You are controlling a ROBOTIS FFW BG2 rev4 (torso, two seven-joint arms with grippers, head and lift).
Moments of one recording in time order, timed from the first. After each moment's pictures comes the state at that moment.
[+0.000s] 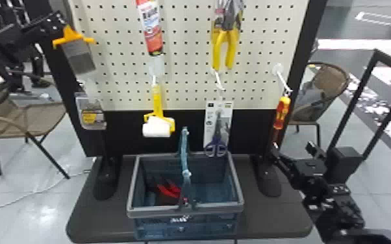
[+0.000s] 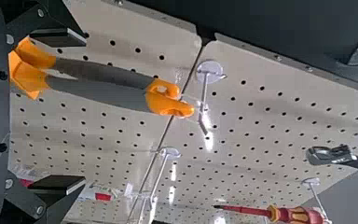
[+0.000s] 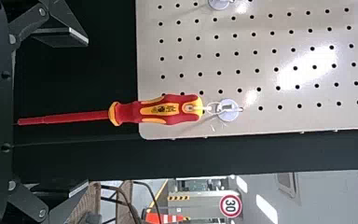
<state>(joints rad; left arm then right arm) -0.56 0.32 0.32 -1.63 0.61 0.66 -0.74 -0.07 -0.10 0.01 -1.48 -0.16 -0.10 0.15</state>
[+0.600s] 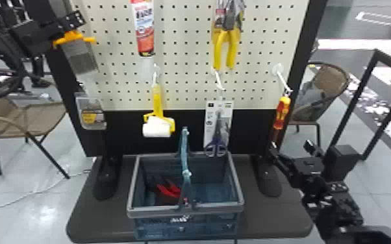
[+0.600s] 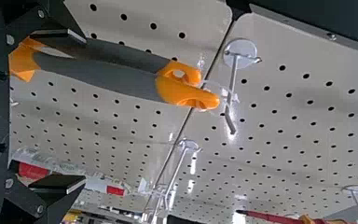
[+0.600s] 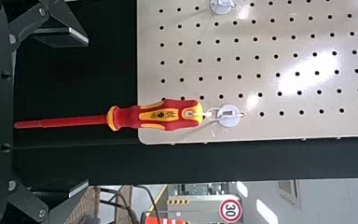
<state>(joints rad) -0.64 0.34 0.25 -1.58 0.60 0.76 -0.75 -0.08 -0.11 0.02 -1.47 -0.16 -0.10 0.16</state>
